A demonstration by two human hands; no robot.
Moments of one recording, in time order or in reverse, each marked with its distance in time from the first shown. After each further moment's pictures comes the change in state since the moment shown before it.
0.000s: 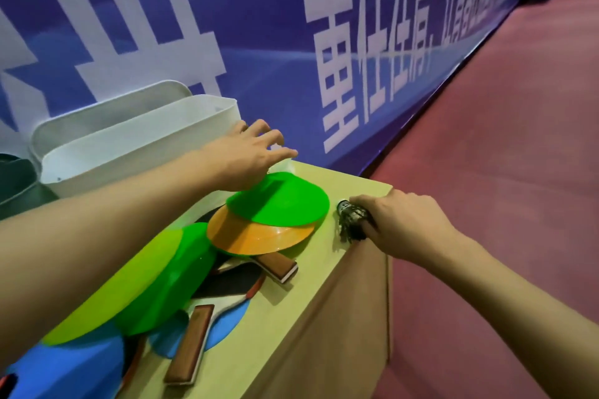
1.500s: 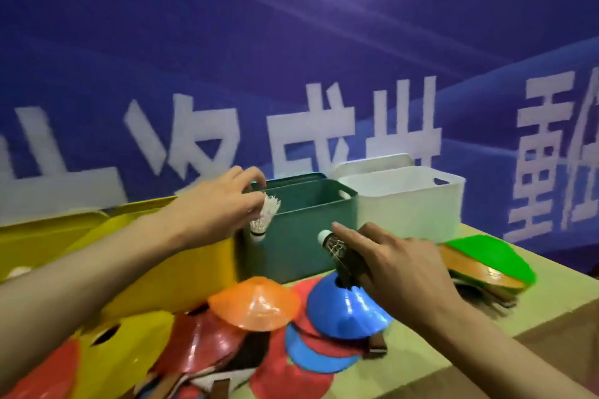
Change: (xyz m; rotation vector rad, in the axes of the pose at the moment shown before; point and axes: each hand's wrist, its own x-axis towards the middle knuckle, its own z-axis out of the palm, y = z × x) left_hand -0.559 -0.034 -0.108 0.053 0.140 -0.533; right_hand -0.150 -0.338 -0.178 0.249 0.616 -0.671
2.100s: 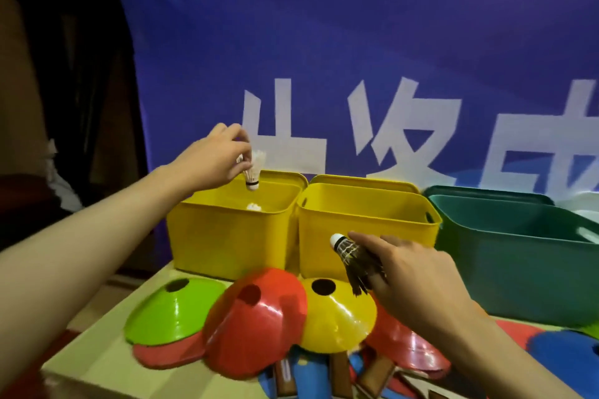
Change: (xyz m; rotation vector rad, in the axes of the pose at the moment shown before) left_hand -0.327 -0.210 -0.027 0.022 -0.206 -0.750; right_hand 0.103 -0.284 0.062 0.289 -0.109 -0.320
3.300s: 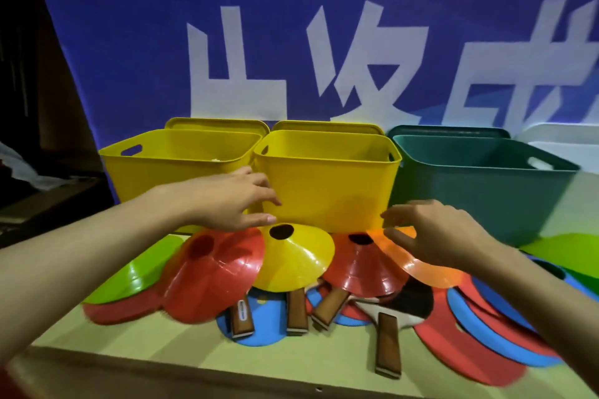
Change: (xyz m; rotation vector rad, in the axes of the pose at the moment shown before) left_hand -0.041 0.140 0.046 -0.122 -0.579 0.338; right_hand -0.037 0.118 0.033 0.013 -0.446 0.151
